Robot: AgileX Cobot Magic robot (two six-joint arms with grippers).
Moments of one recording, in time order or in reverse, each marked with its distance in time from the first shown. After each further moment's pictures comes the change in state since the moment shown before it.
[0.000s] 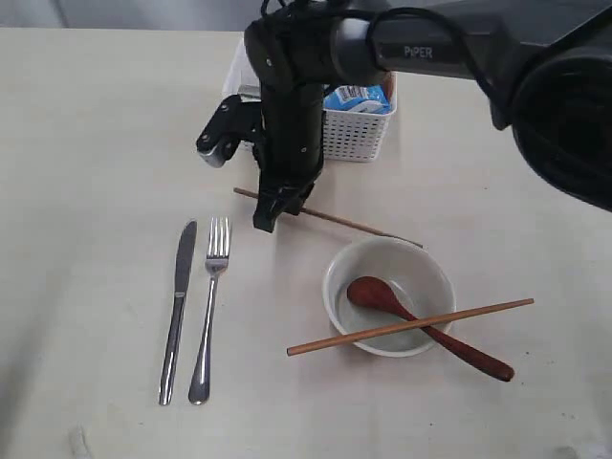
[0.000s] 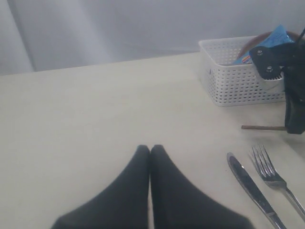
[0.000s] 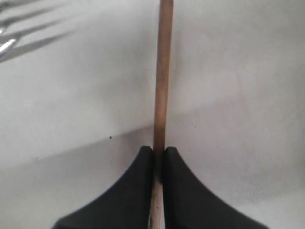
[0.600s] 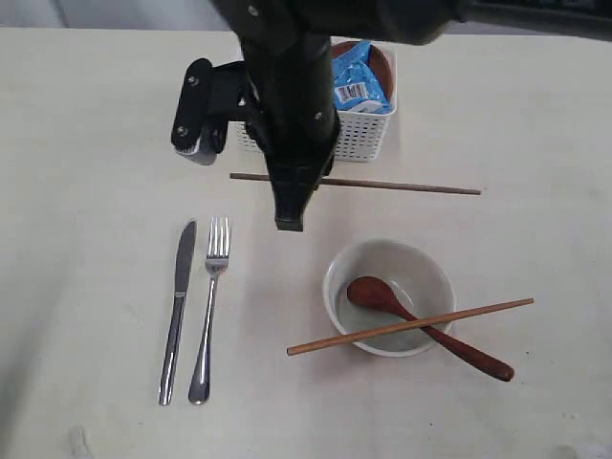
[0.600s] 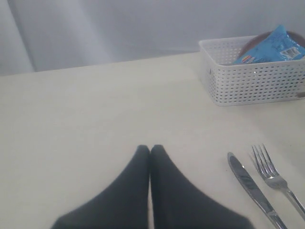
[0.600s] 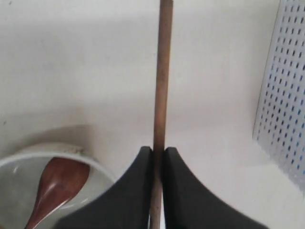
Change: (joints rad) left arm 0.000 0.000 0.000 0.004 0.000 0.000; right arm 0.137 -0.335 0.165 -0.188 0.158 -0.011
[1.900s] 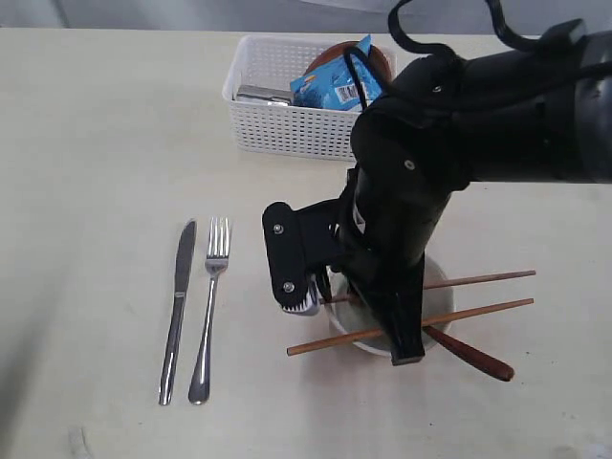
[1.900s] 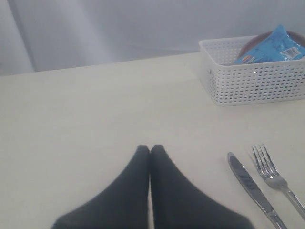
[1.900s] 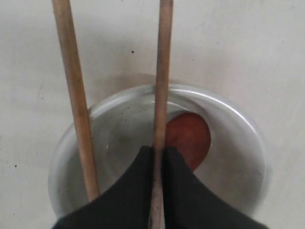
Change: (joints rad) left arm 0.000 0.000 0.000 0.000 0.000 0.000; right arm 0.000 -0.243 0.568 0.150 -0.317 -0.312
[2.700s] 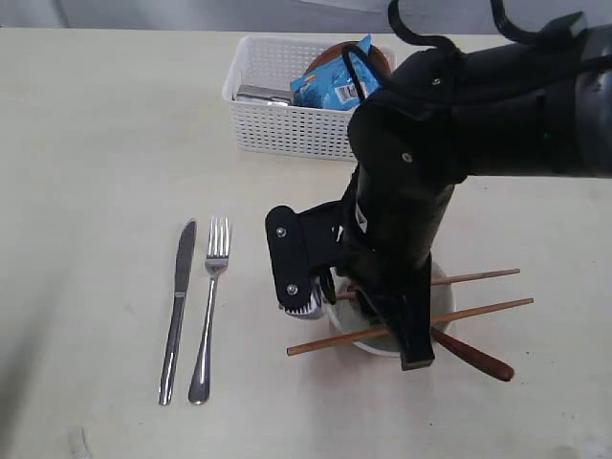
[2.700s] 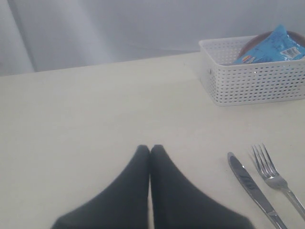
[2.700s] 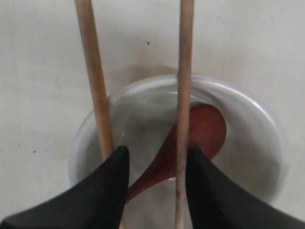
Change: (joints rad) left arm 0.000 0.000 0.000 0.000 0.000 0.000; right arm 0.000 0.000 -0.018 0.015 0.081 -0.014
